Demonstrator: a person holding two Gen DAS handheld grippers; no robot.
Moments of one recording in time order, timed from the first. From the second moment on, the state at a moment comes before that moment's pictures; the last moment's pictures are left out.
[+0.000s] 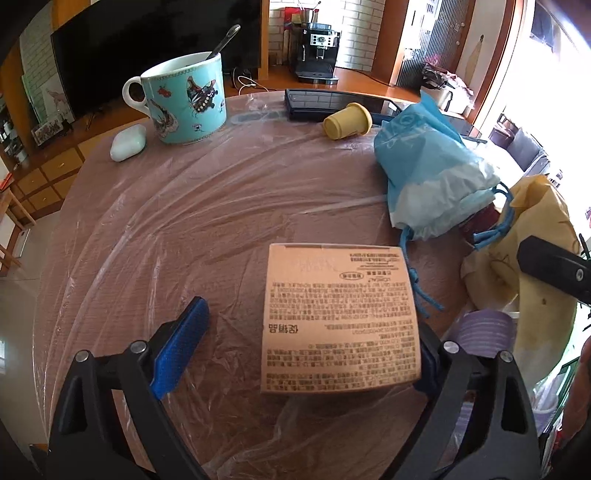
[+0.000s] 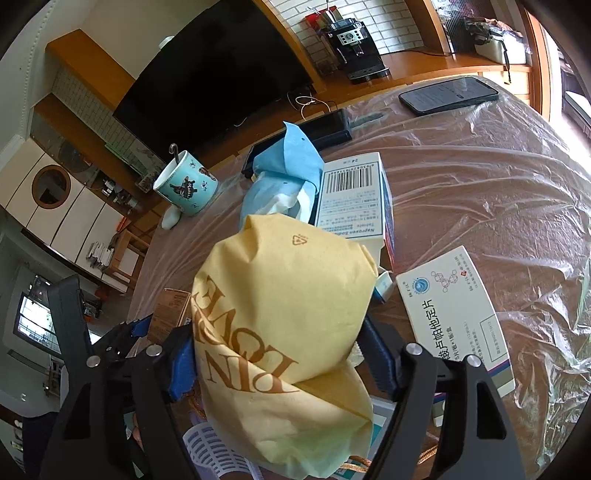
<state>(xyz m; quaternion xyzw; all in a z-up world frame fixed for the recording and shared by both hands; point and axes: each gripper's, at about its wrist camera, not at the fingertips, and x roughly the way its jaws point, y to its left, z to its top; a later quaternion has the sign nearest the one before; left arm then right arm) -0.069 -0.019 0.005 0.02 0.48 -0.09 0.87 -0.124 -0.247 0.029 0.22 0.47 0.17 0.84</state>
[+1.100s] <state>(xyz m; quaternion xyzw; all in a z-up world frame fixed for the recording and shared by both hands) -0.145 -0.006 0.083 -0.02 0.37 -0.14 0.92 -0.187 -0.286 0.114 0.19 0.32 0.25 0.89</state>
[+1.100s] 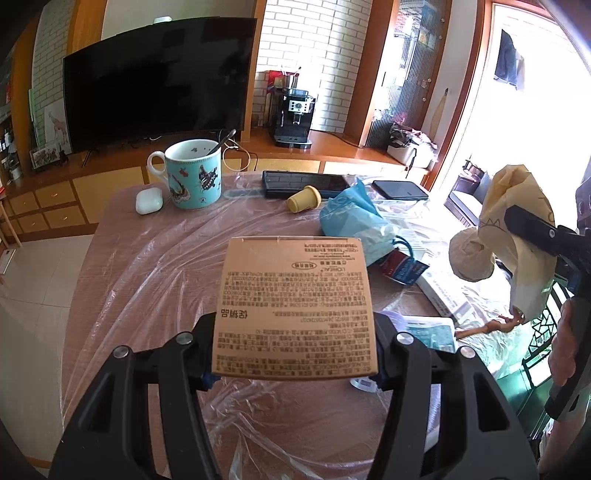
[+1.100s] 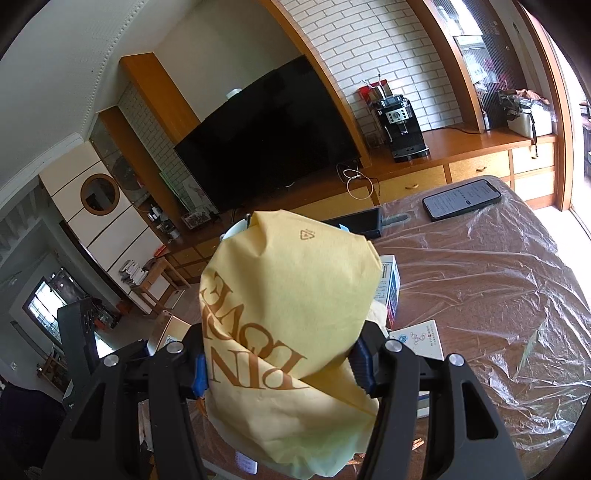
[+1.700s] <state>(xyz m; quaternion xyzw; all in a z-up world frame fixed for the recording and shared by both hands) -0.209 -0.020 0.090 0.01 0.36 -0.15 0.92 -0.259 -0.272 0.104 0.13 0.34 0.28 0.89</state>
